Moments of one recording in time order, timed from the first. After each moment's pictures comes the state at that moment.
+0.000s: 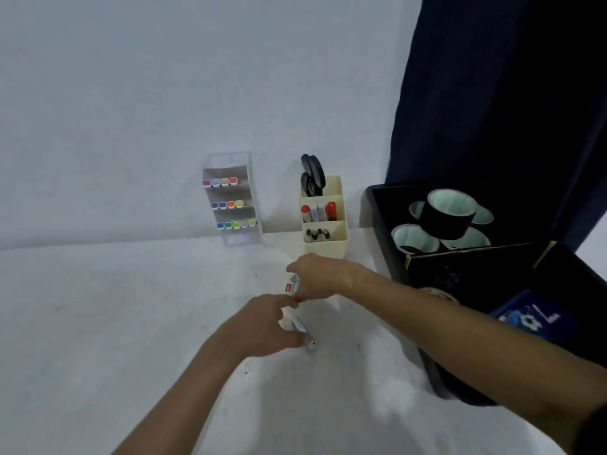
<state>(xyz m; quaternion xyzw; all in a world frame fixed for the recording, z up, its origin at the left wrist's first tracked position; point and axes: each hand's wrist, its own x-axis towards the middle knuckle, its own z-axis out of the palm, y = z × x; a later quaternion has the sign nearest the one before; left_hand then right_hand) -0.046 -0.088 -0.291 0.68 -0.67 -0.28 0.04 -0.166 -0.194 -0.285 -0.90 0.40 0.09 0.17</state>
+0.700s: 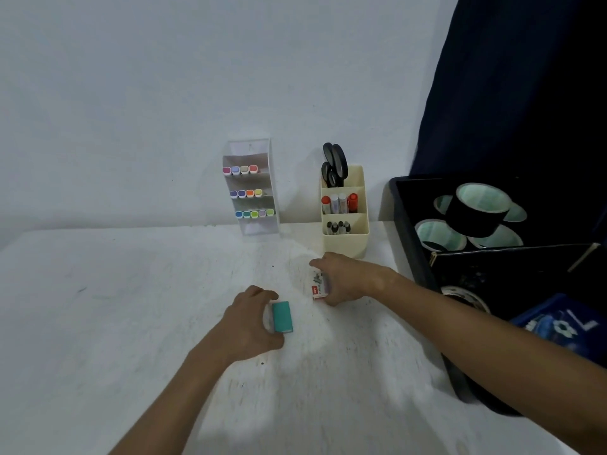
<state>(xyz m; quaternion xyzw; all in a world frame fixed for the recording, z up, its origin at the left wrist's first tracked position) 0.002 -0.077 -0.334 0.73 -0.64 -0.25 0.09 -0.176 -0.206 -0.314 -0.89 0.40 0.10 0.19</state>
